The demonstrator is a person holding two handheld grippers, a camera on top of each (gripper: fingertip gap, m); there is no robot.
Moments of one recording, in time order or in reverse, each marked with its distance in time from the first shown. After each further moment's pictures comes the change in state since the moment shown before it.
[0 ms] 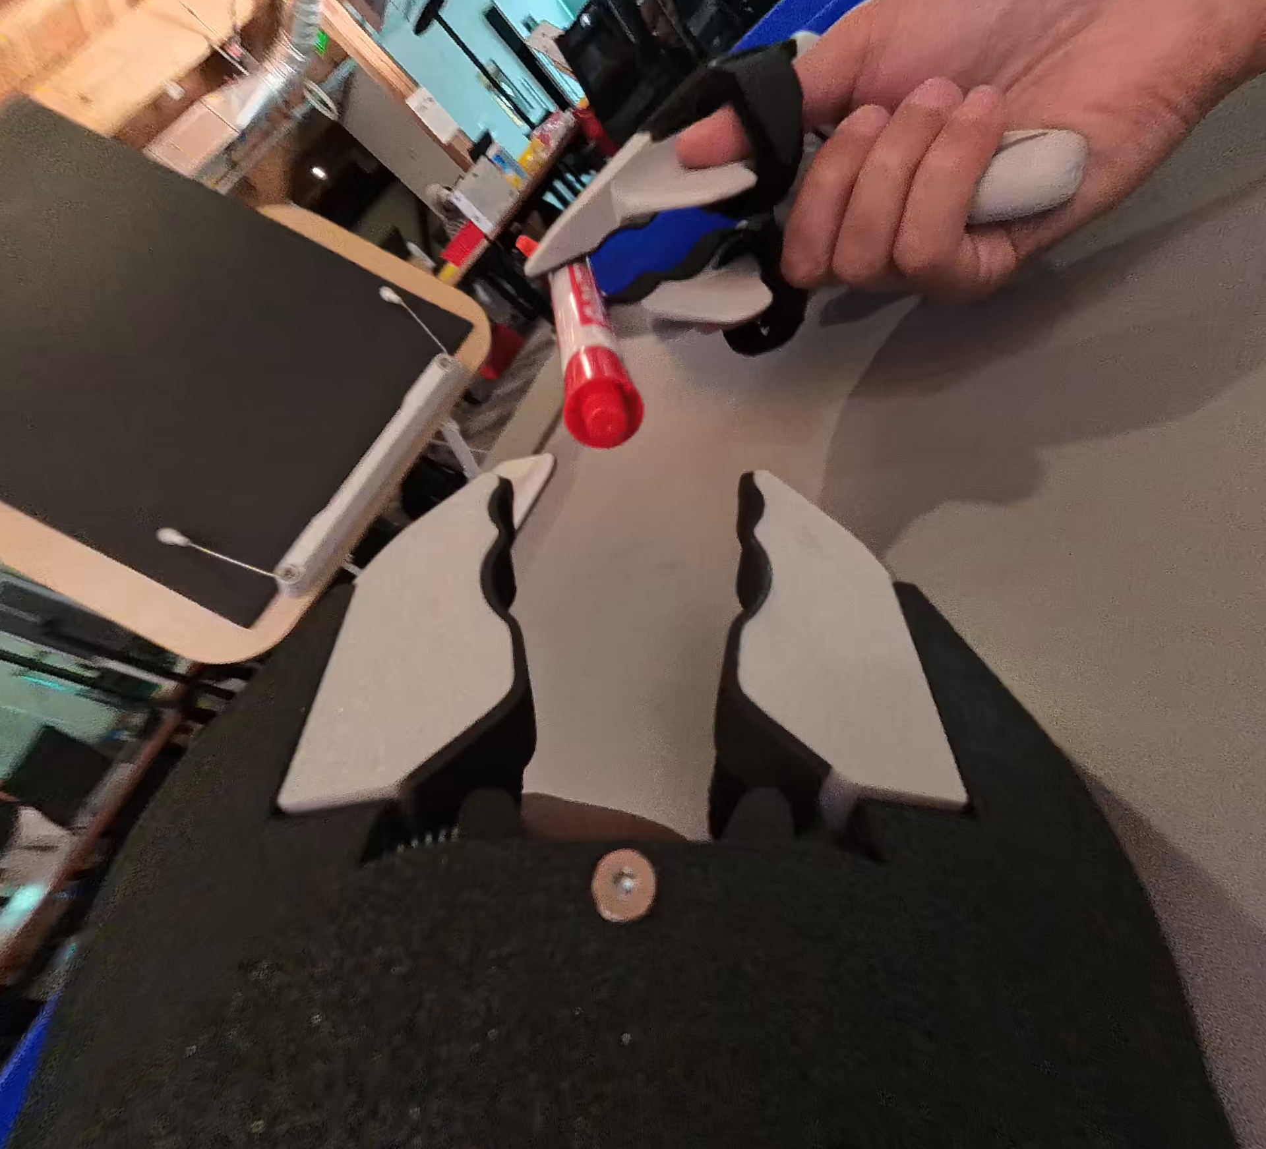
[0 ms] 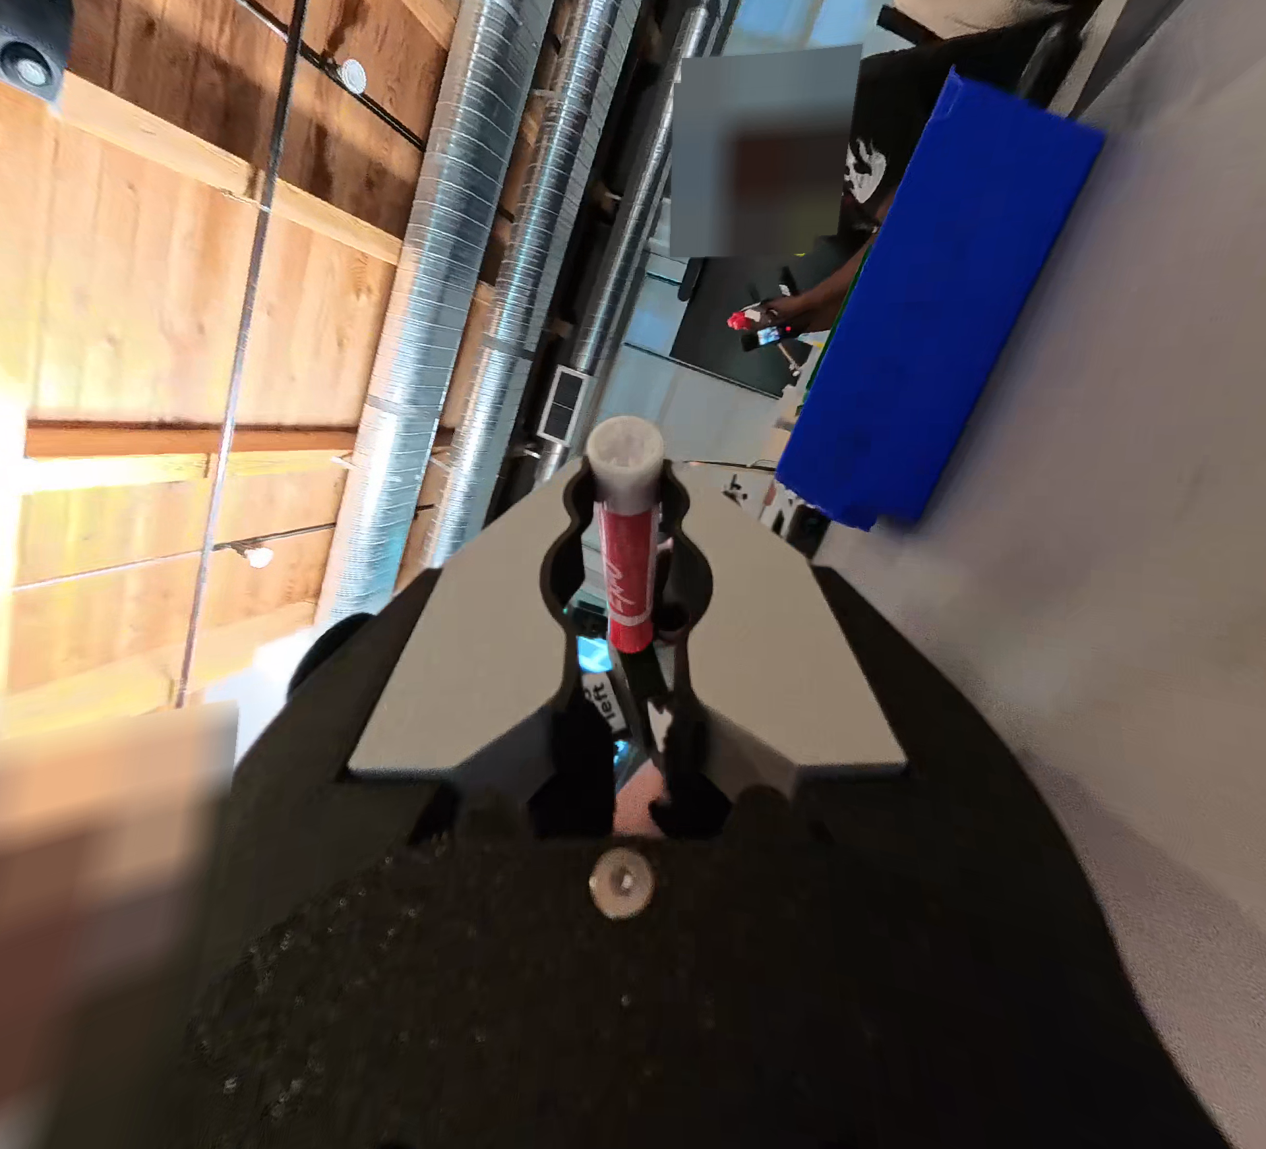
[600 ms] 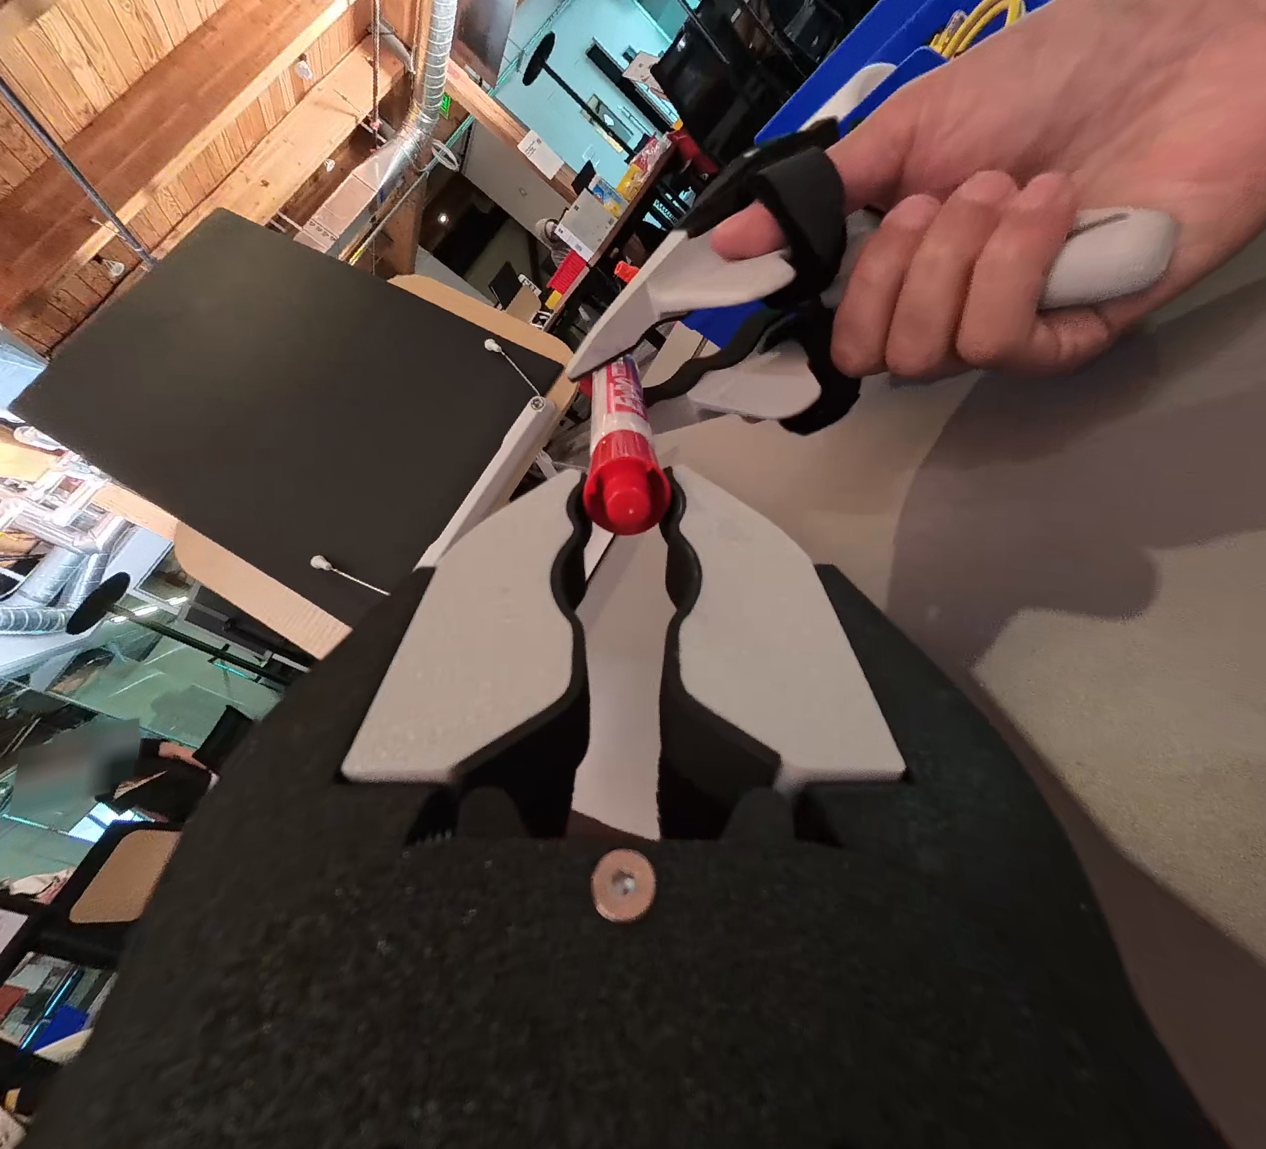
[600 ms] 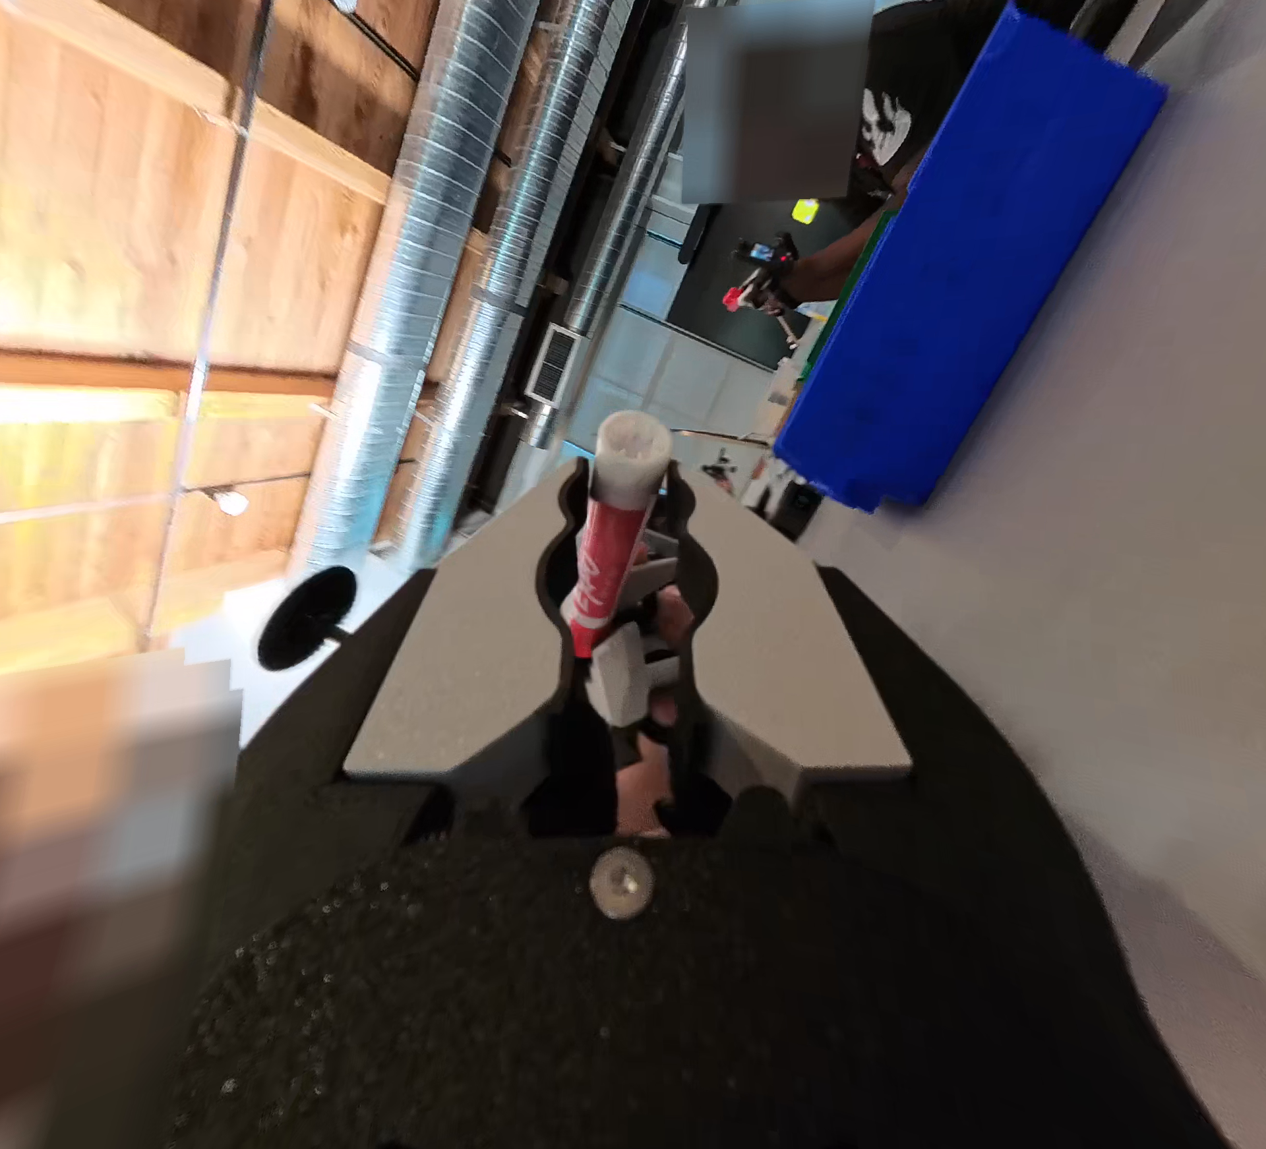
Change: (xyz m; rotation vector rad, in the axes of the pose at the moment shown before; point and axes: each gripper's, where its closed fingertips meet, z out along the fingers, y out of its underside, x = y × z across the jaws) left arm -0.010 -0.023 -0.005 0.014 -0.149 0.100; right arm -0.002 0.022 0.015 -0.062 -0.003 -0.069
